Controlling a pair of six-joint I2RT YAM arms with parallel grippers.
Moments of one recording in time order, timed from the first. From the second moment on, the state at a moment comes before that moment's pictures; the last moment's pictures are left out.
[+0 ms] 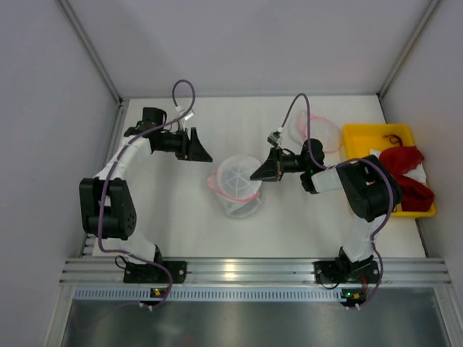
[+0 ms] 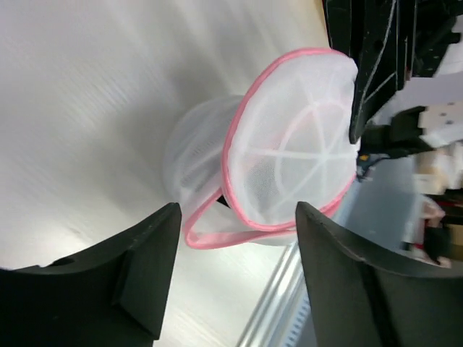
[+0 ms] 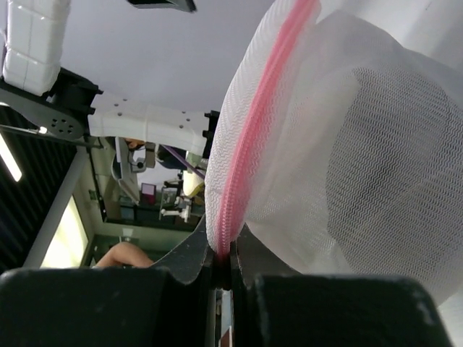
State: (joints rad) left arm -0.06 1.65 1.25 -0.64 1.05 0.00; right arm 0.39 1.85 0.73 1.14 -1.22 1.34
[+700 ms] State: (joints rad) left arm -1.08 1.43 1.40 -0.81 0.04 0.87; right arm 0.44 1.84 0.73 1.02 -1.17 1.33
